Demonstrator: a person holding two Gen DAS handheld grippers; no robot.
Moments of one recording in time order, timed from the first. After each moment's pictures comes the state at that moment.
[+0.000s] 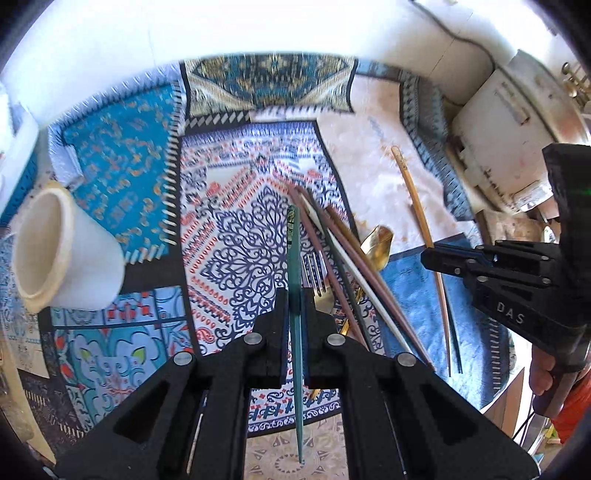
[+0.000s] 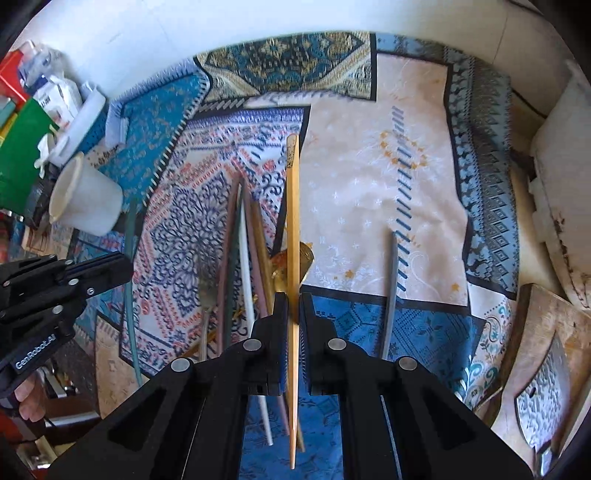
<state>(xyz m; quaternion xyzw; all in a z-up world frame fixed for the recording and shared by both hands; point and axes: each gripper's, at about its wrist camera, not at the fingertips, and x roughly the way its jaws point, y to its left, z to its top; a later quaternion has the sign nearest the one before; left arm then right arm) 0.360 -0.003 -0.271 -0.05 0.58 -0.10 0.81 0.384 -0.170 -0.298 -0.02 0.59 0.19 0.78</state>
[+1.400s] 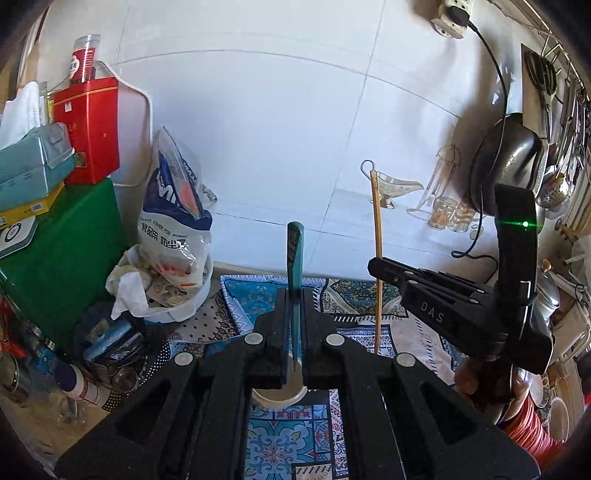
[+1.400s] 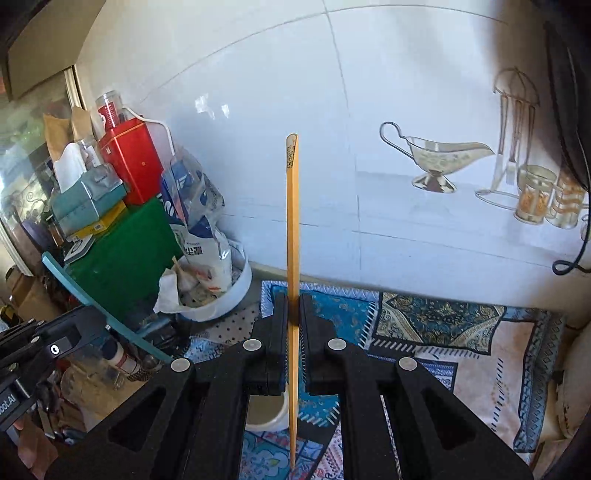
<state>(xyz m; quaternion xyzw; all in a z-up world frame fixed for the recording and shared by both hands) 0.293 0.194 -0.068 -0.11 0.32 0.02 0.94 0.394 0.036 -0.121 0.00 0.33 0.30 0.89</state>
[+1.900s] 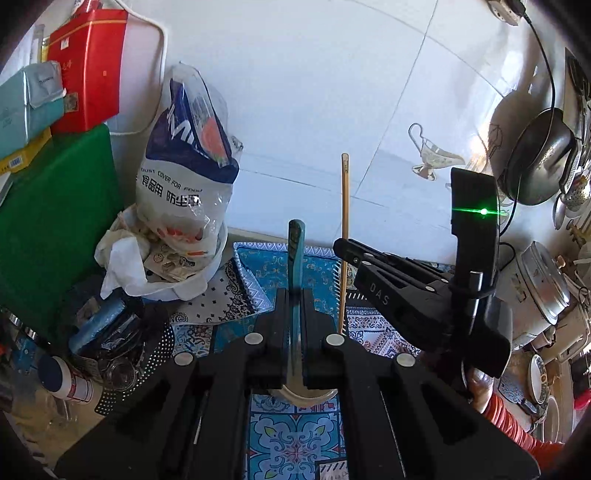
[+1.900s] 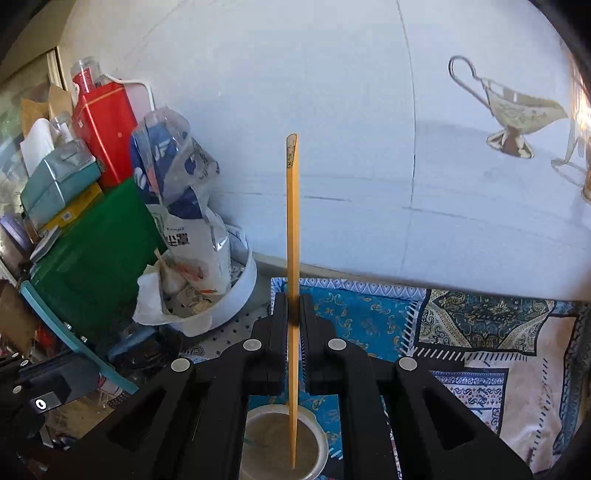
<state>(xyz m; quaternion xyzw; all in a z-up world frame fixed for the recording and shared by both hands) 0.329 0.240 -0.133 -0.14 0.38 0.01 0.91 0.432 0.104 -0.189 0.00 0.36 0.29 0.89</state>
